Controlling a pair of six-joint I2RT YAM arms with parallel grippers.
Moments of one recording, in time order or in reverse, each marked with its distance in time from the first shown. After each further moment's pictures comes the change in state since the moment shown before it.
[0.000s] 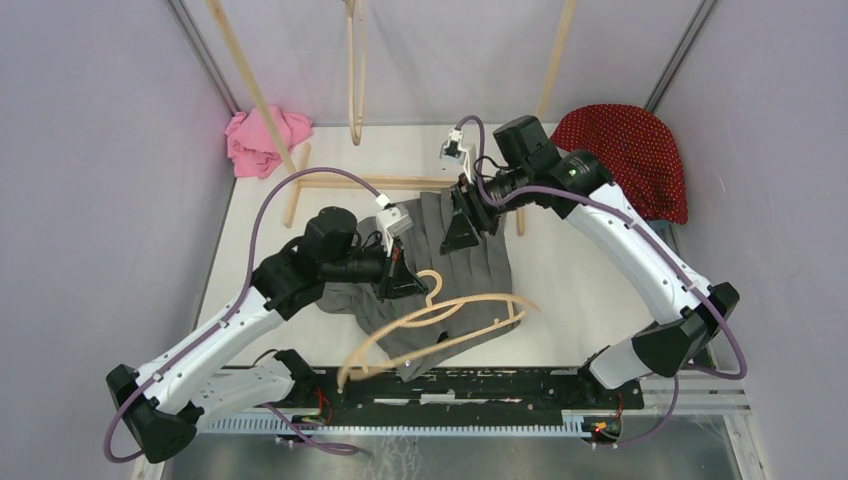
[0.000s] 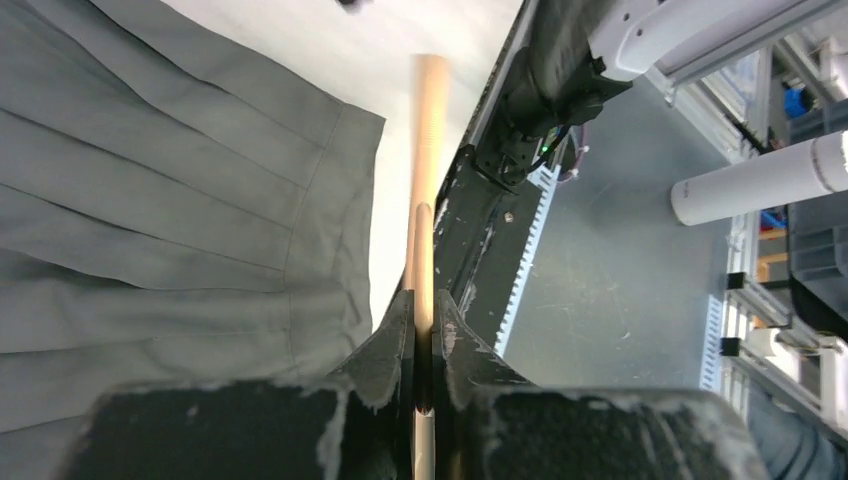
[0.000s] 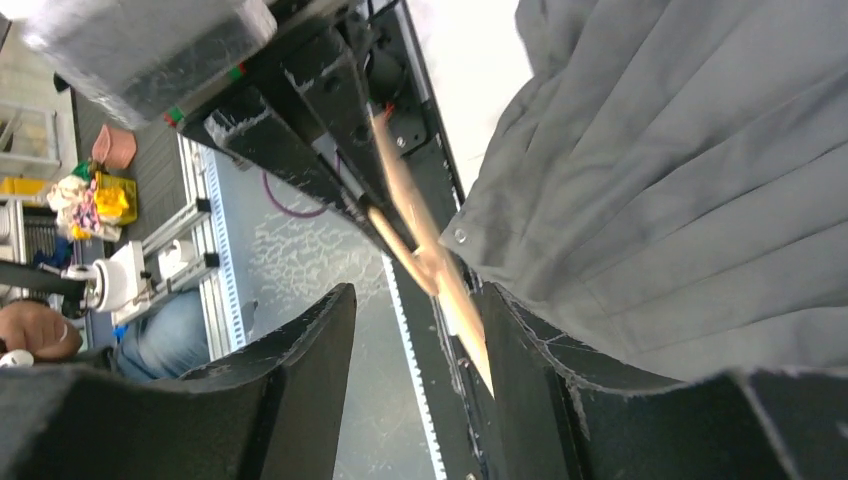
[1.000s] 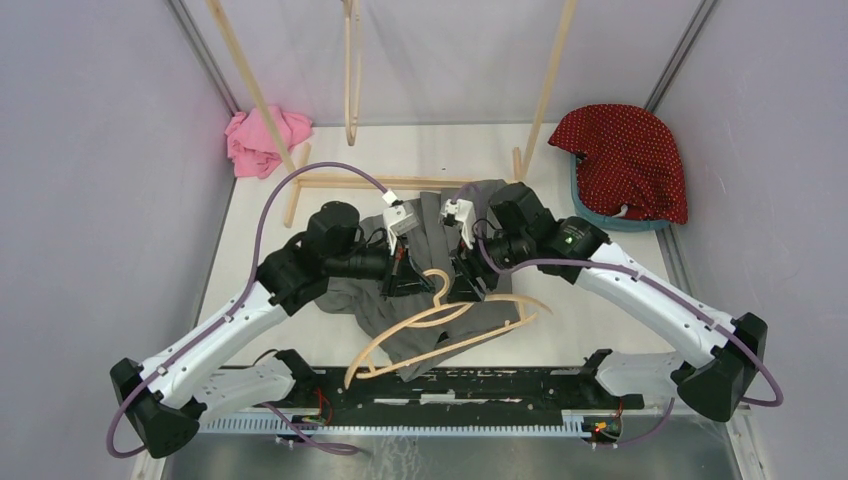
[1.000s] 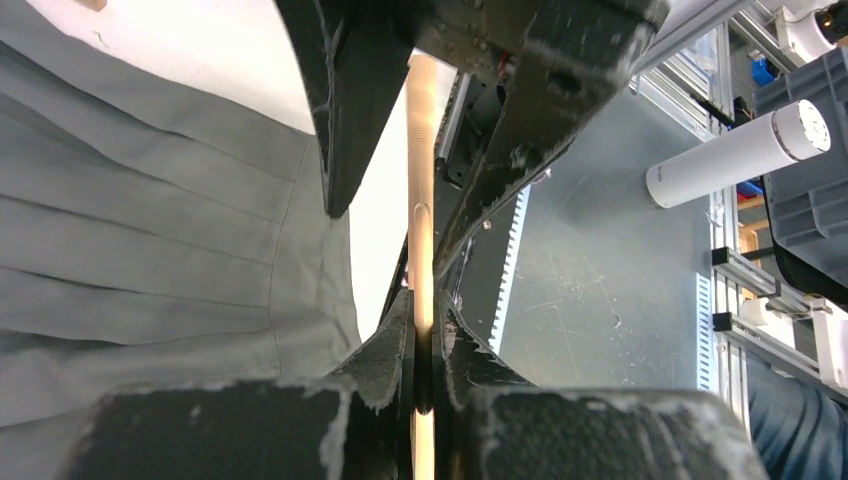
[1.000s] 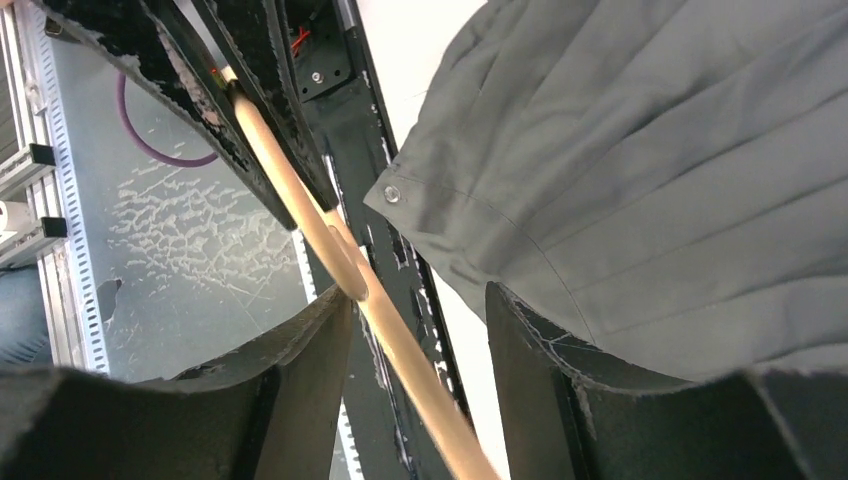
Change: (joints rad) left arm -0.010 0.043 0.019 0.053 0.083 0.046; right arm 0.166 -0.282 -0.530 0.299 0.227 -0.056
